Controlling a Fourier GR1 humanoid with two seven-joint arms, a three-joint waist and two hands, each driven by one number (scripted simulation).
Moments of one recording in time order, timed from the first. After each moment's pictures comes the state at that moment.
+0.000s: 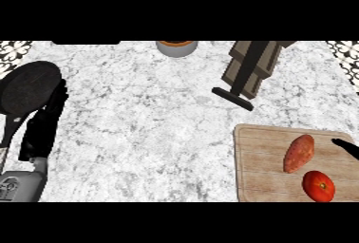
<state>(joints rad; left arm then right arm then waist) -0.16 0.40 -0.06 -1.43 -0.03 0.20 0.06 0.20 -0.79 -0.04 -1.93 0.15 0.56 0.54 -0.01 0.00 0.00</state>
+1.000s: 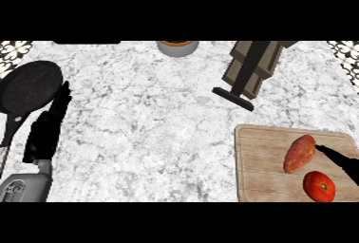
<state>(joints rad) -0.14 0.30 0.02 -1.45 -0.12 0.13 0.06 0.18 -0.54 -0.05 -1.86 0.43 0.67 0.51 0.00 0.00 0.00</state>
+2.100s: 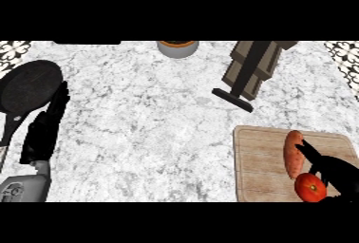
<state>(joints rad) -0.13 0.27 0.06 -1.49 -0.16 0.08 0.08 0.12 -0.50 0.06 -1.70 0.66 0.65 0.27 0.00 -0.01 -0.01</state>
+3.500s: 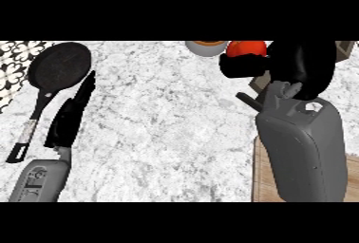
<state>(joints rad) -0.24 0.23 -0.02 -1.45 -0.20 0.03 0.08 -0.83 -0.01 0.04 -1.67 1.16 0.18 1.06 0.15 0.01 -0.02</state>
